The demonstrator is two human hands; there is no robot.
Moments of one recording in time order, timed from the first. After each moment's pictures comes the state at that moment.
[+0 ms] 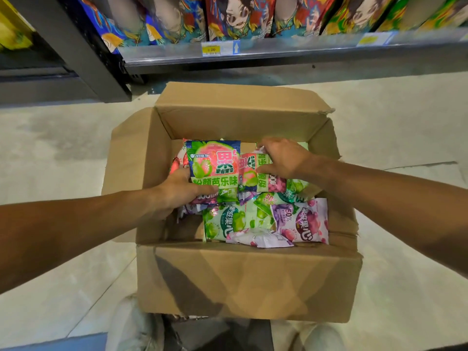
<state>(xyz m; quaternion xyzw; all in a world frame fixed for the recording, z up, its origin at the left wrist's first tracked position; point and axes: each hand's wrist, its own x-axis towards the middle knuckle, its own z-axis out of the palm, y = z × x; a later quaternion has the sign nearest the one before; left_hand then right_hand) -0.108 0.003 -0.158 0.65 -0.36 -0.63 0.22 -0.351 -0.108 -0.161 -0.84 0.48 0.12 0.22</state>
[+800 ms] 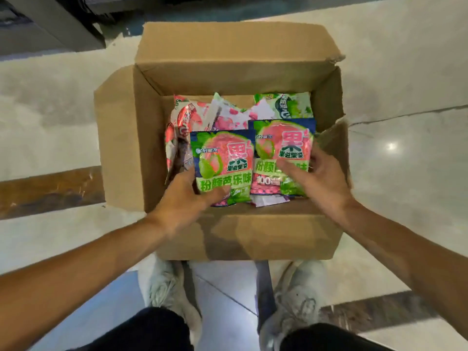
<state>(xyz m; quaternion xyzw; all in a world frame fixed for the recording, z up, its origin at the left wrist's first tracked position) -0.139 0.062 -0.084 0.66 -0.37 -0.62 0.21 -0.383 0.019 -0.098 -0.38 0.68 -0.22 0.59</state>
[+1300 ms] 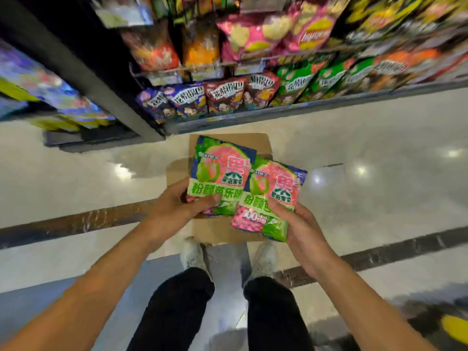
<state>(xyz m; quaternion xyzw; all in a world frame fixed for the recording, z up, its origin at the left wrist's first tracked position) -0.094 0.020 0.391 0.63 -0.34 -0.66 0.23 -0.338 0.043 0.391 -0.19 0.63 -0.29 0.70</state>
